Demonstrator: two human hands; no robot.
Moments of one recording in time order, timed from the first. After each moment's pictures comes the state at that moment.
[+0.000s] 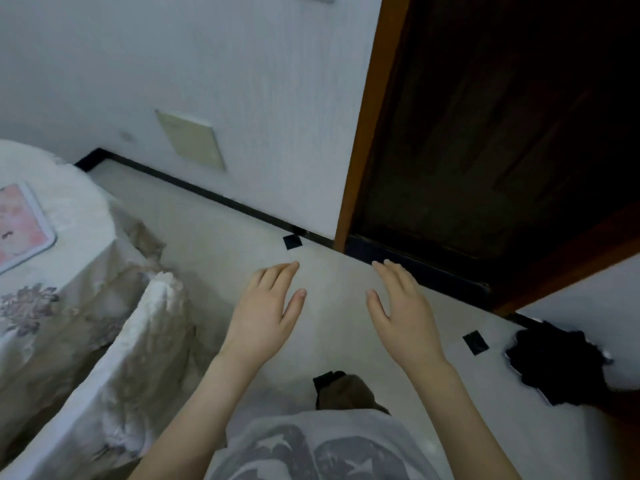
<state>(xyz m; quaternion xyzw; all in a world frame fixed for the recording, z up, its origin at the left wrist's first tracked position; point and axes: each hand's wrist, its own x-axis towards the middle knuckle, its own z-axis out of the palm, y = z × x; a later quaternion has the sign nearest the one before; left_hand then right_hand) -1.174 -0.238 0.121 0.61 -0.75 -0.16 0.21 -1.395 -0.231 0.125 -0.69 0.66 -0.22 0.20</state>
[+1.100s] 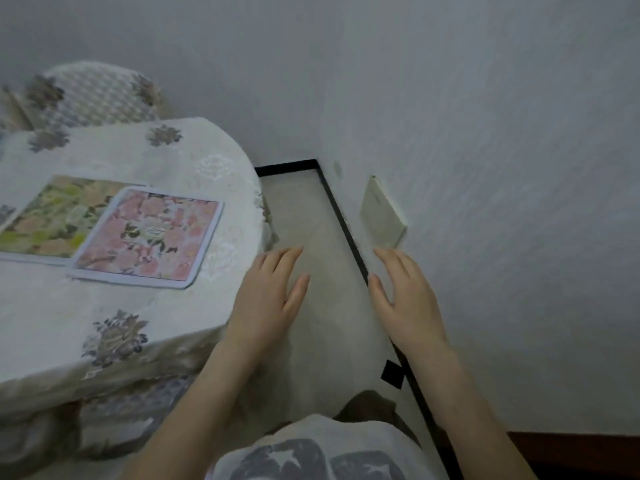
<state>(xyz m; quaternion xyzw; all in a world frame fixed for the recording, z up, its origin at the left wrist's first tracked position) -0.902 -0.559 0.157 0.86 -0.42 0.00 0.29 -1.043 -0.721 0.158 -0.91 0.27 -0.18 0.25</state>
